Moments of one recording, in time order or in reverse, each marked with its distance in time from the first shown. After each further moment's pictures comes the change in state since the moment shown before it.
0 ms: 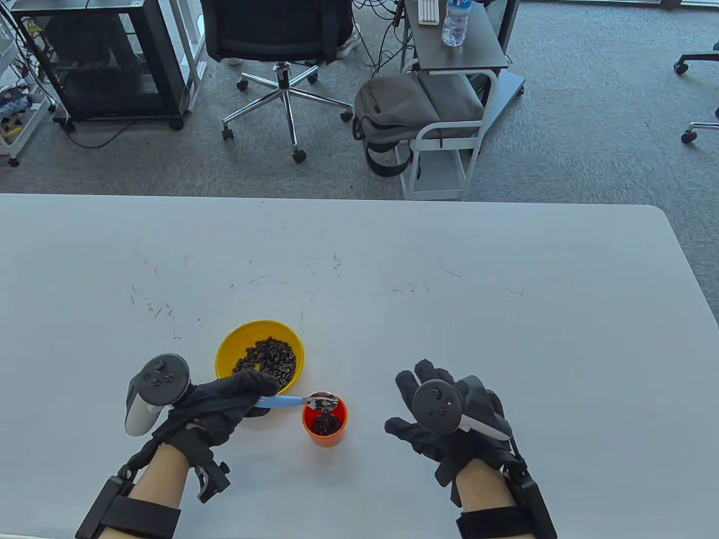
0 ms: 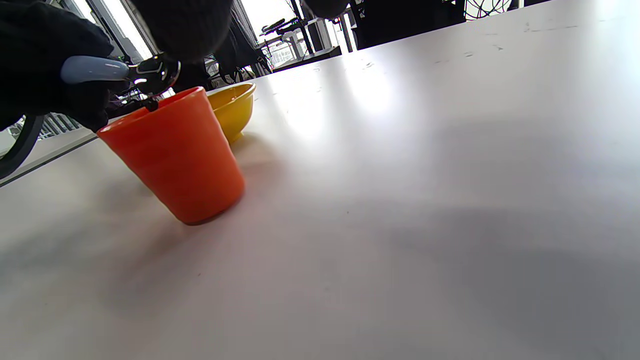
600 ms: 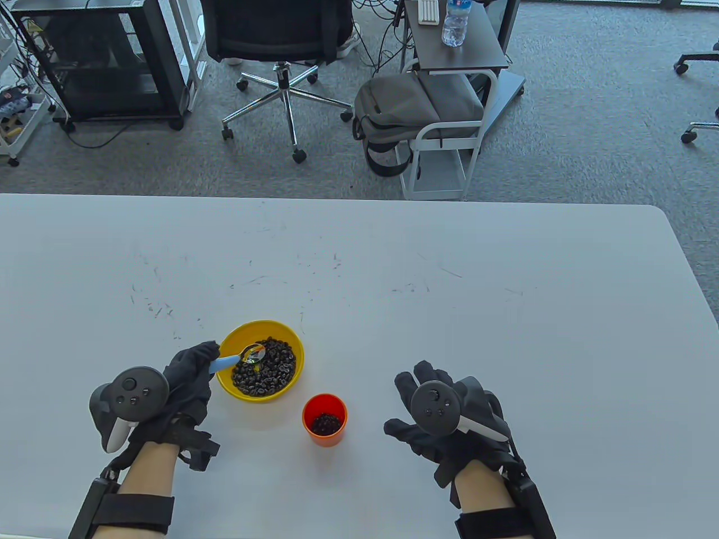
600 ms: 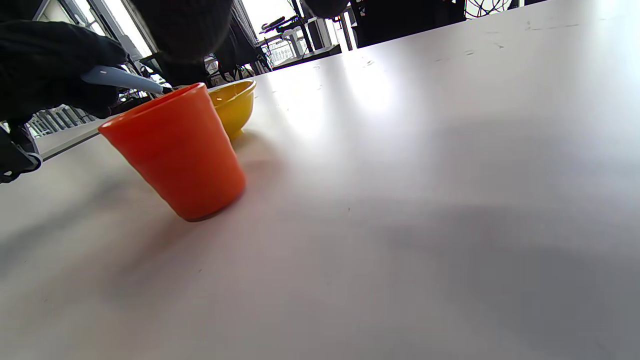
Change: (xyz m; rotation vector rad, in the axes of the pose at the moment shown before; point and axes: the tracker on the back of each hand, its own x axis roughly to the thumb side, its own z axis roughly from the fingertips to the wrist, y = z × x) left_hand -0.021 0.039 0.023 0.478 0.152 -0.428; right_hand 0.001 0.001 0.000 0.004 0.002 0.005
